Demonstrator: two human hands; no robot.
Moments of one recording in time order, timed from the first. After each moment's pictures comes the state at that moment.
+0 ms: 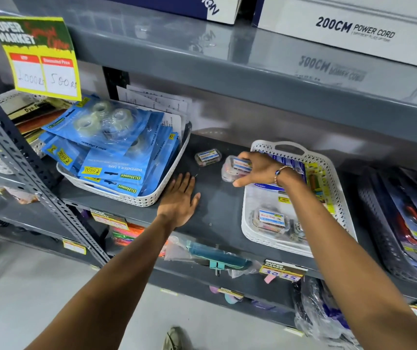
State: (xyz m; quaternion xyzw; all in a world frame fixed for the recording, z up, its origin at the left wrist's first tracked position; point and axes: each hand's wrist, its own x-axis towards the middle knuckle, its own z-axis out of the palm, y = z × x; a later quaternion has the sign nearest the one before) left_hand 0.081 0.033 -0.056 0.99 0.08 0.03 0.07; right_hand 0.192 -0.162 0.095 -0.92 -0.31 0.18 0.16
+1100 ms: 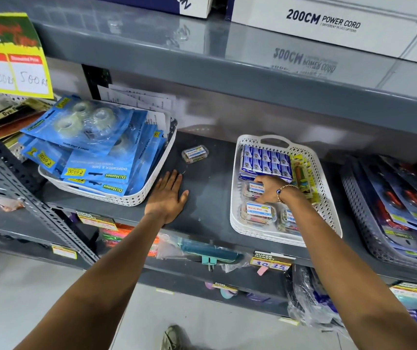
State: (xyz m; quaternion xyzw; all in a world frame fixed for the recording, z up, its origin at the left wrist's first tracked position) left_hand 0.082 0.034 -0.055 0.99 0.09 0.01 0.10; right_hand 0.200 -0.238 0.034 -0.96 -0.19 0.22 0.05
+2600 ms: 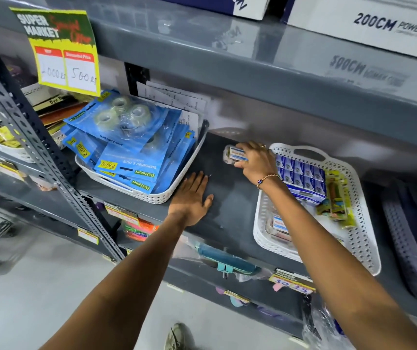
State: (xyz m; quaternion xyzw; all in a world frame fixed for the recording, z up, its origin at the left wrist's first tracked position) left_hand 0.082 0.036 -0.054 0.99 0.11 0.01 0.09; right_hand 0.207 -0.108 0.058 -0.94 -0.32 -0.06 0.13
